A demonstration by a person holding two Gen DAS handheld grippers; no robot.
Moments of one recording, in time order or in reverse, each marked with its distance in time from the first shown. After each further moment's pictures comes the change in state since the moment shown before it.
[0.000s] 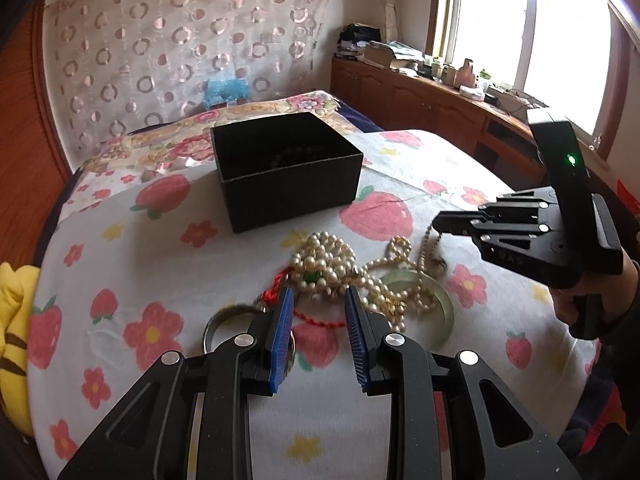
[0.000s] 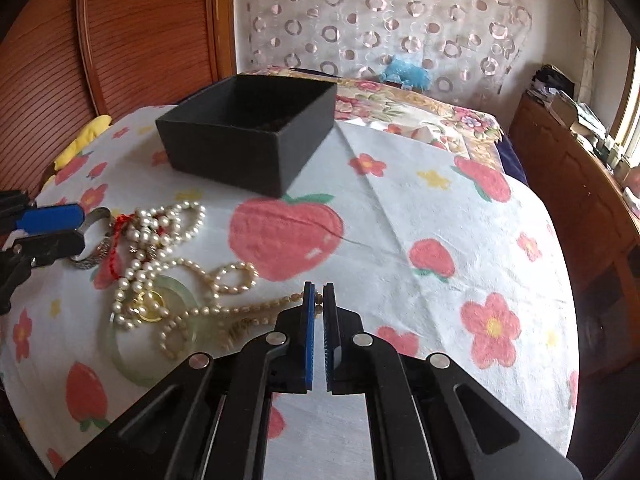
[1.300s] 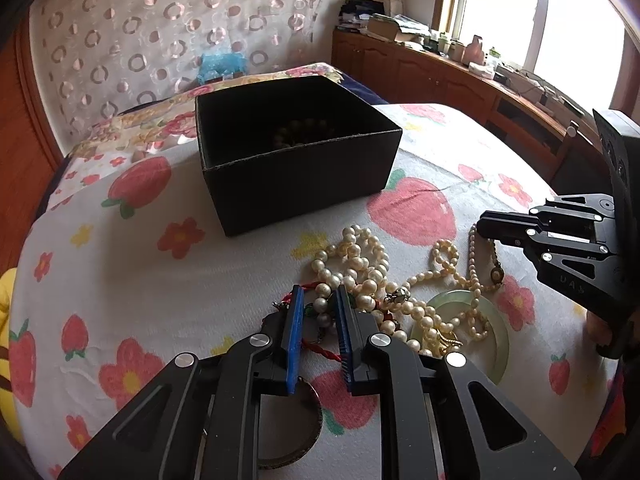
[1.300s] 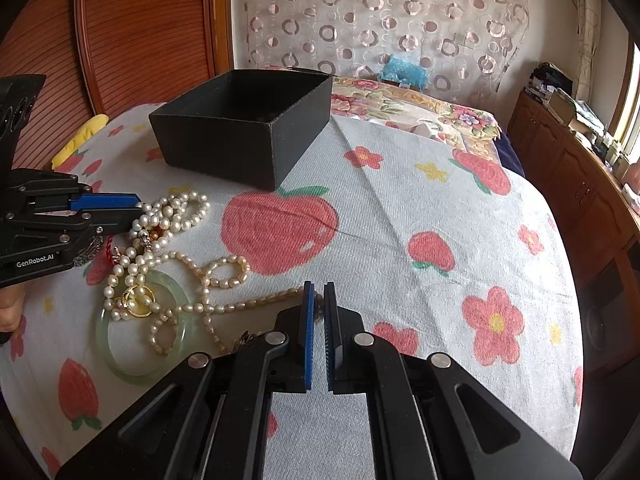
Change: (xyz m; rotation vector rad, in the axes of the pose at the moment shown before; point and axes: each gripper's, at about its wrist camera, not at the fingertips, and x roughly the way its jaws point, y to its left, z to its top) left arm 0.057 0.018 0.016 -0.001 0.102 -0.009; right arm 0.005 -0.001 -0.004 0.005 -0.004 -0.004
